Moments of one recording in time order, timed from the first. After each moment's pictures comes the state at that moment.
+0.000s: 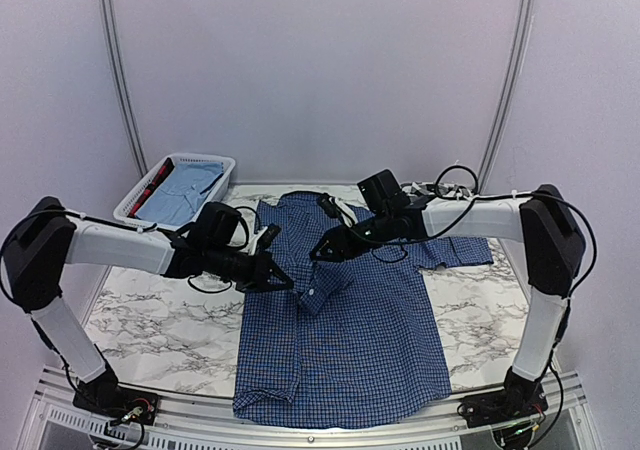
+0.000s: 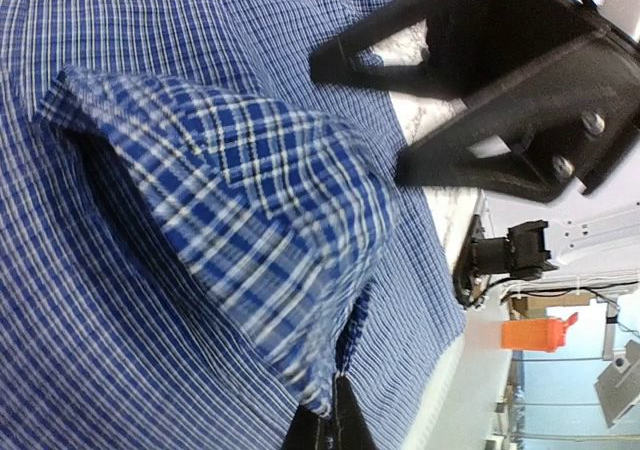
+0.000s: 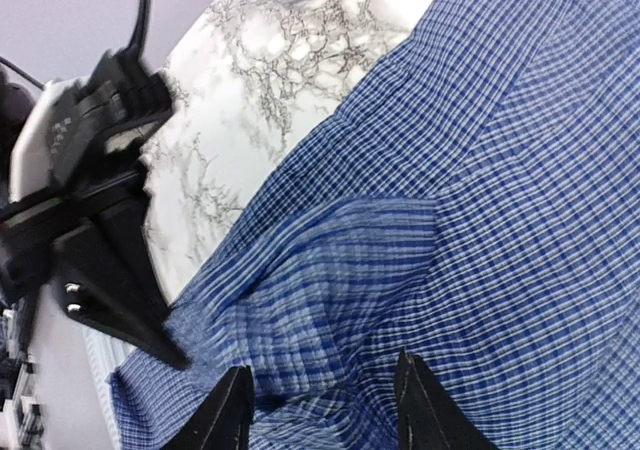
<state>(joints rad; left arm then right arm) -0.70 1.70 0.92 0.08 0.66 -0.63 0.68 1.89 1.33 -0.21 -0.61 0.23</state>
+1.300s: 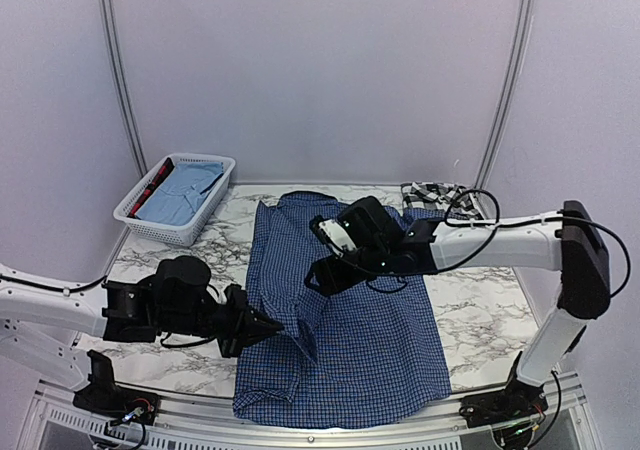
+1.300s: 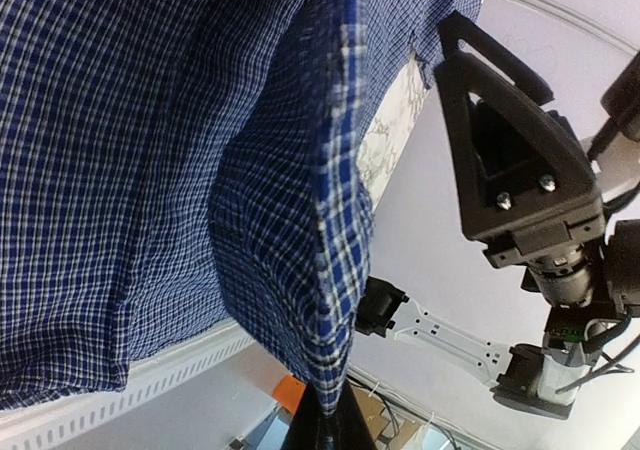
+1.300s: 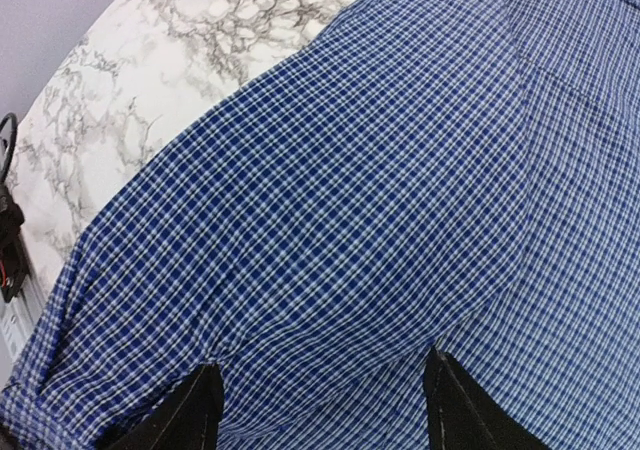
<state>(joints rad) -1.10 1.16 0.56 0.11 0.18 -1.80 0.93 1.73 1.19 -0.26 -0.08 0.34</state>
